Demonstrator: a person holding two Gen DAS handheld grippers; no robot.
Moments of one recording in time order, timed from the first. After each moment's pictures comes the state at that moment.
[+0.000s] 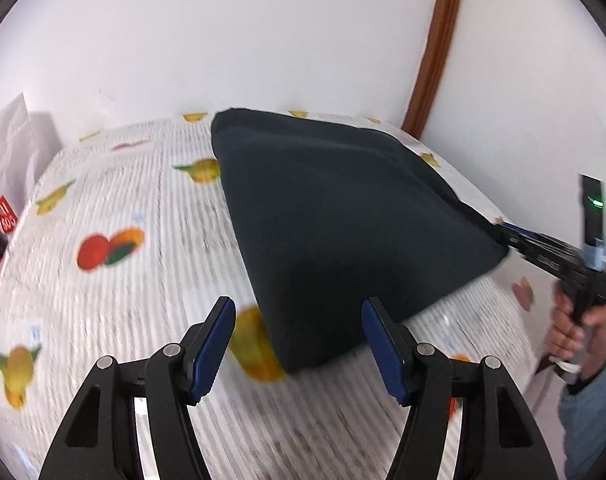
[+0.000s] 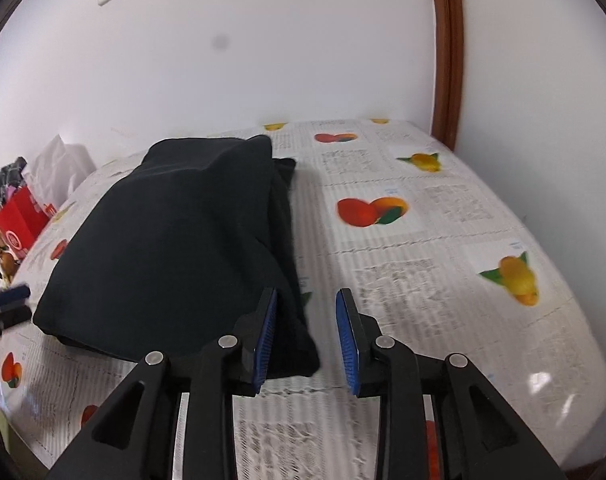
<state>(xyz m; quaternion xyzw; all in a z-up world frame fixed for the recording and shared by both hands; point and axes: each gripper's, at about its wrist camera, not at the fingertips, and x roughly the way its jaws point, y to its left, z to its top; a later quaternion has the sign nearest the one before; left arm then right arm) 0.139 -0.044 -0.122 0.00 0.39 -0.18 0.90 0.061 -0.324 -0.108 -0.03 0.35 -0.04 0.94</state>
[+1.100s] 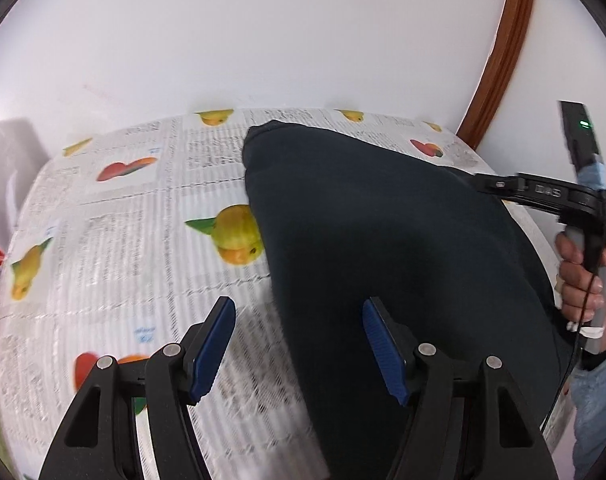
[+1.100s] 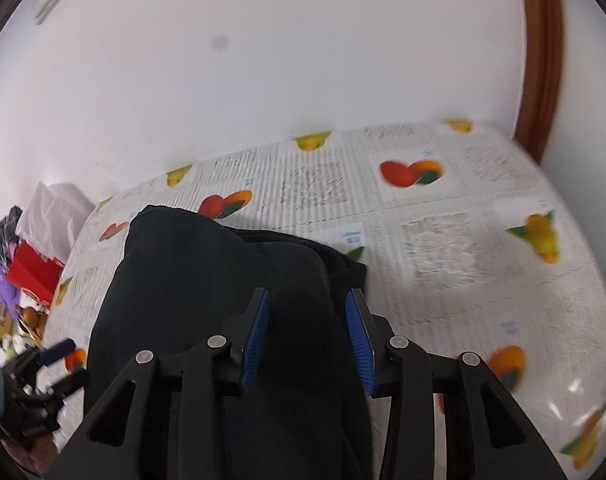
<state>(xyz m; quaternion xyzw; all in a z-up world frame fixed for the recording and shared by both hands) 0.304 -0.049 -0.127 0.00 0.45 -0.15 0.88 0.312 -0.299 -0.100 0.04 0.45 0.02 0.89</state>
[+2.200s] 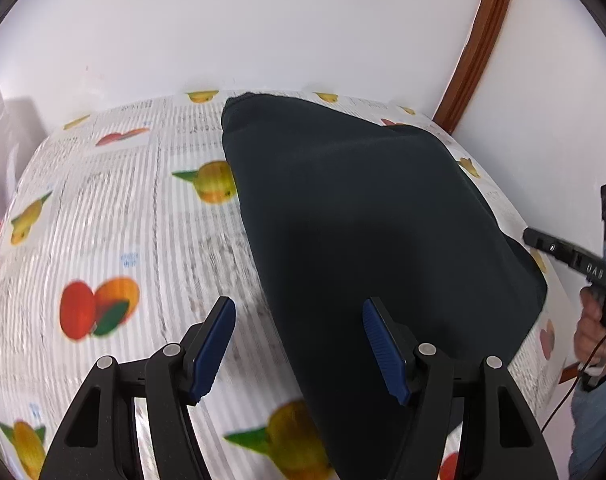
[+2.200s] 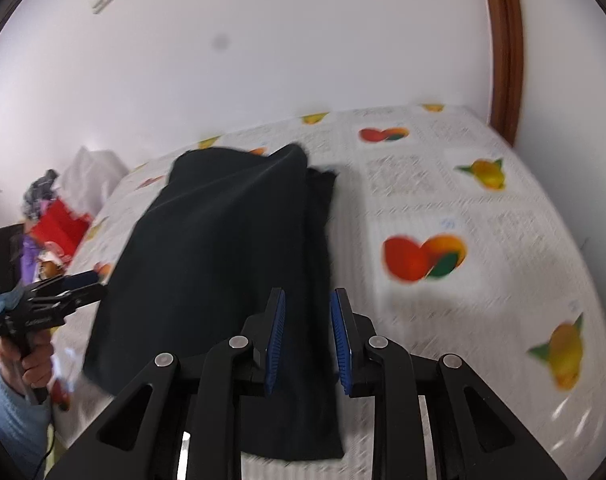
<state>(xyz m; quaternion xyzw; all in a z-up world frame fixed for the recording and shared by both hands) 0.238 -0.044 -0.129 -0.02 0.46 -0.17 0.87 0.149 -0.339 -0.095 0.03 0.42 0.08 0.90</state>
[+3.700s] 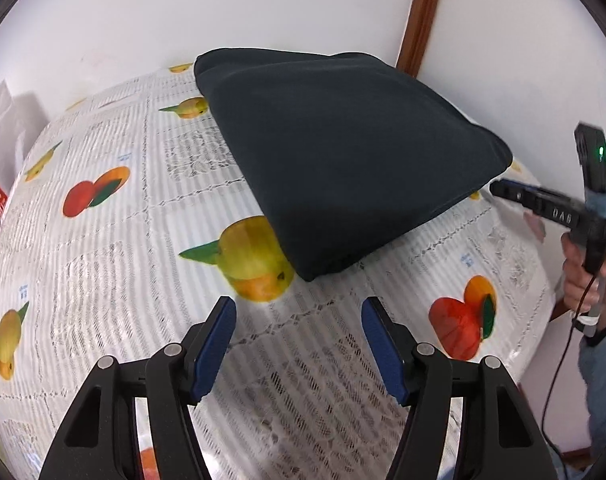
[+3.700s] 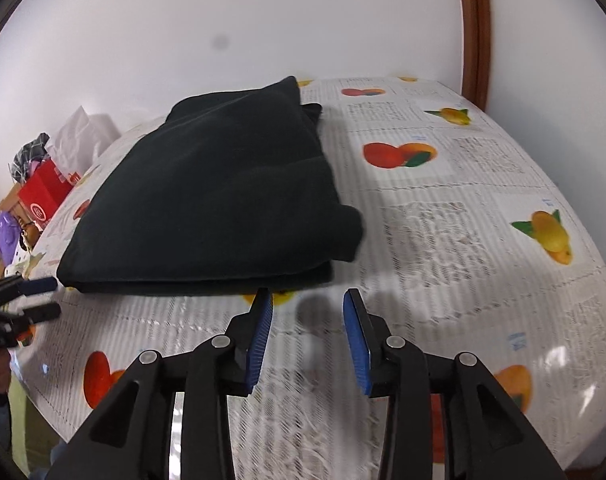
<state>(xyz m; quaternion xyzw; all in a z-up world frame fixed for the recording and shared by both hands) 0.121 -0.054 -0.159 0.05 0.46 -0.19 0.87 0.057 -0.329 -0.145 -0.01 0.41 0.02 0.91</state>
